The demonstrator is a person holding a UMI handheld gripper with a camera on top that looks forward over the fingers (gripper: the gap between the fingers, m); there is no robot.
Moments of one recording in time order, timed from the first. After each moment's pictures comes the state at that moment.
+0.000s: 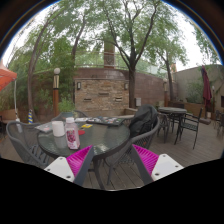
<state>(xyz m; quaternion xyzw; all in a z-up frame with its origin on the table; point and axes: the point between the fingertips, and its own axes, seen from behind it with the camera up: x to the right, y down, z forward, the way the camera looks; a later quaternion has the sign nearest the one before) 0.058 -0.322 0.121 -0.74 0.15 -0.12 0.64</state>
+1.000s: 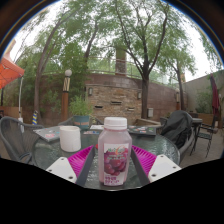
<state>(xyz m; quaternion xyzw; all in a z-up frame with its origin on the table) -0.055 -0.042 0.080 -0.71 0.09 -0.12 0.69</state>
